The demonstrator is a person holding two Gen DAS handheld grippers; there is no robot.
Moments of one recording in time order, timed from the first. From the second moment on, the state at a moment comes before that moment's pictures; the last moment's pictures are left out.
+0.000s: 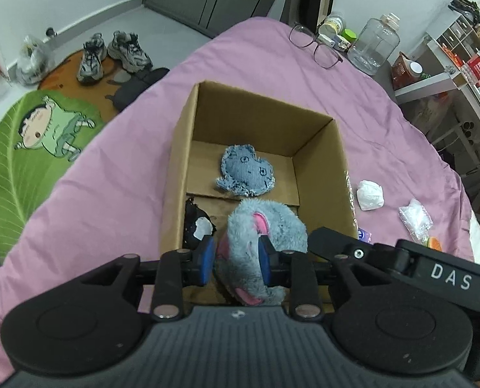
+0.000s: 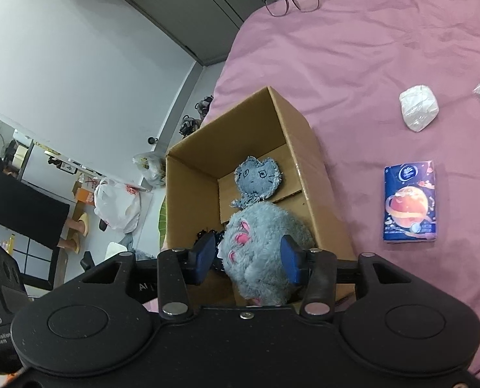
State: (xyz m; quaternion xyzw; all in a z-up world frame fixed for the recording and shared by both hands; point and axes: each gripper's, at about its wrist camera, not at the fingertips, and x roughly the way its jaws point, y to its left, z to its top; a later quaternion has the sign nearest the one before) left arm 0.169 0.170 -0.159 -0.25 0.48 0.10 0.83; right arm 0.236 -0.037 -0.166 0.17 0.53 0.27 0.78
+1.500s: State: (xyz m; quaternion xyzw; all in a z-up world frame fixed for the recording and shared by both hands) left arm 0.128 0.042 -0.030 -0.16 0.43 0.09 0.88; right arm 0.188 -0.194 -0.053 0.04 0.44 0.24 0.86
